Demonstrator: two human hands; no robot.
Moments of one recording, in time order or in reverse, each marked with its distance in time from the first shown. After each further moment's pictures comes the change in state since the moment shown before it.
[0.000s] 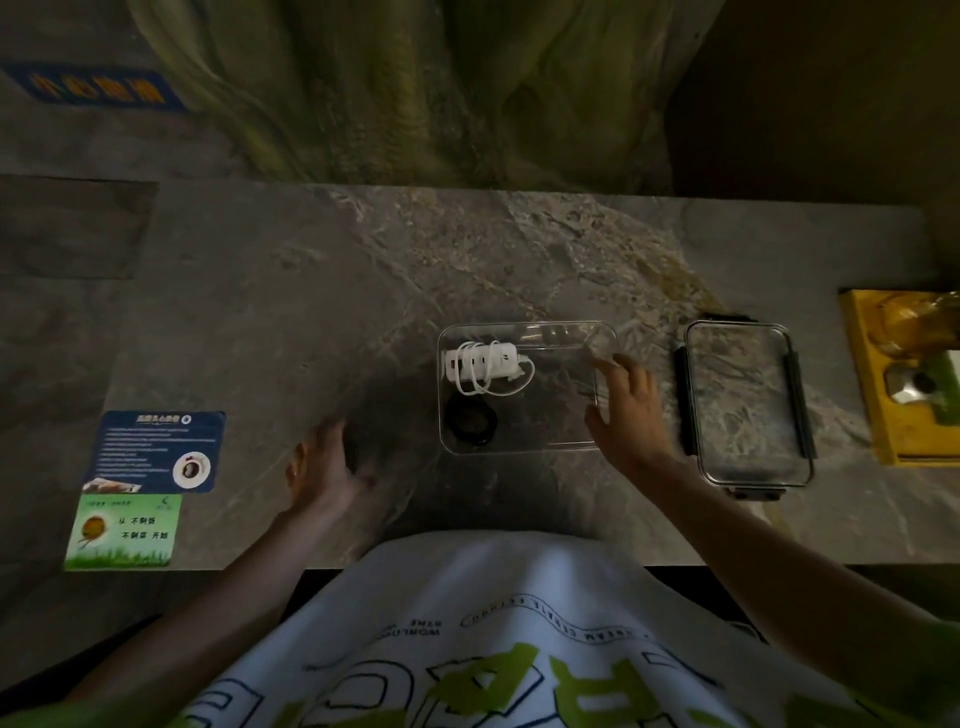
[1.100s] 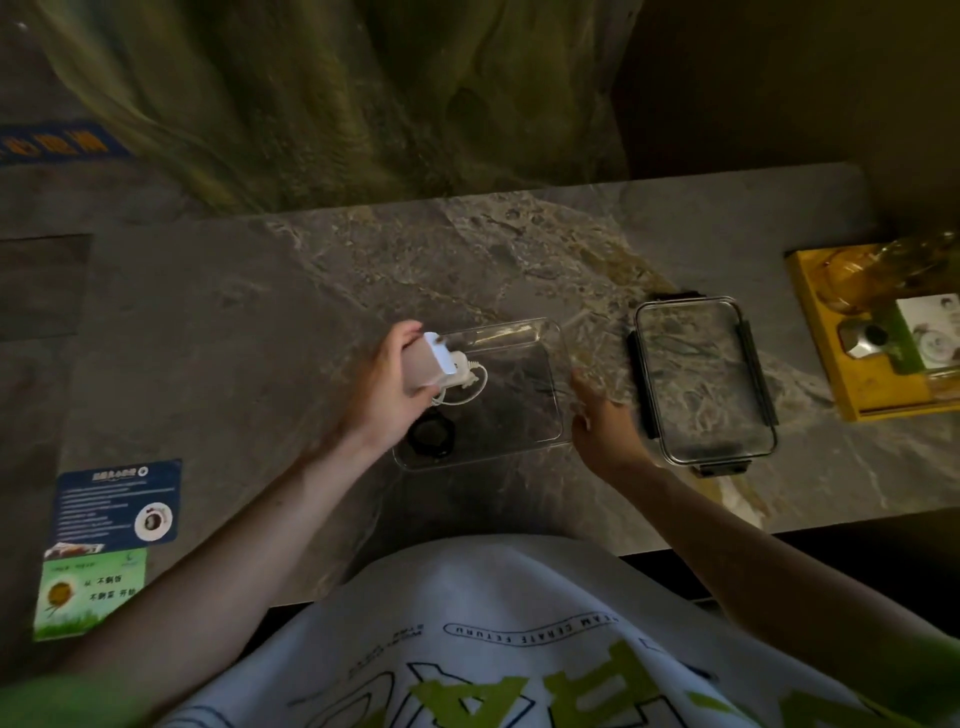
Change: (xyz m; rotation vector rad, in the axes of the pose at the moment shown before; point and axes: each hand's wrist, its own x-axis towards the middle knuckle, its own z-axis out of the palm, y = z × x) left_hand -0.017 0.182 -0.058 -0.401 0.110 0.649; right_hand -0.018 0.023 -0.013 0.305 -0.039 0.146
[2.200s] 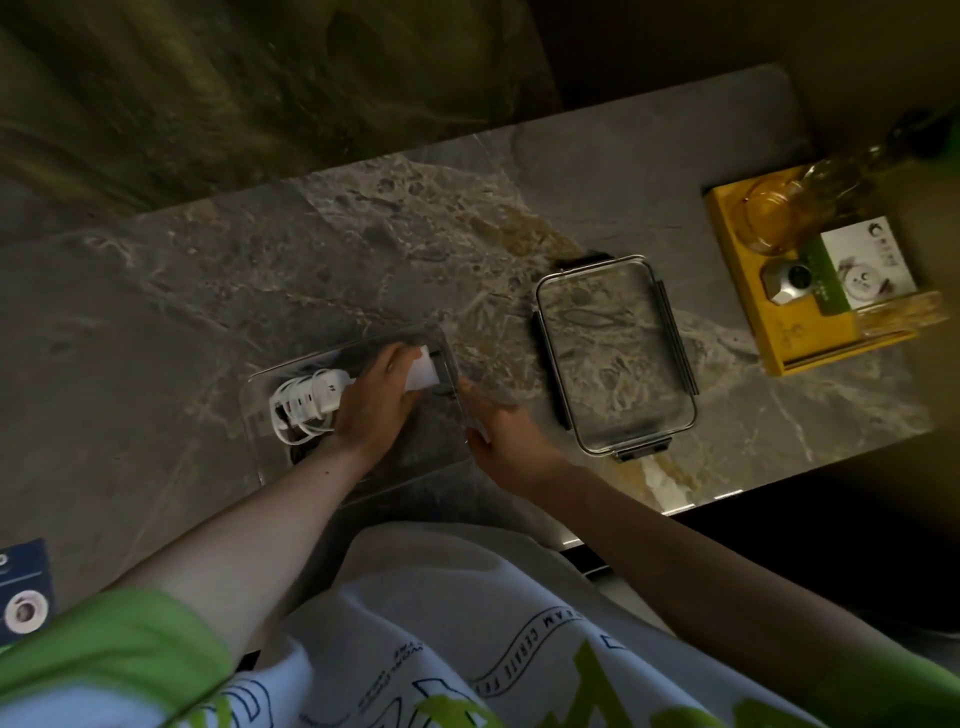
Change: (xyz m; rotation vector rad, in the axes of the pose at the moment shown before) left_hand 0.063 0.008 0.139 0.390 -0.317 0.075; right_hand 0.023 0.041 -0.001 0.123 -0.210 -0.130
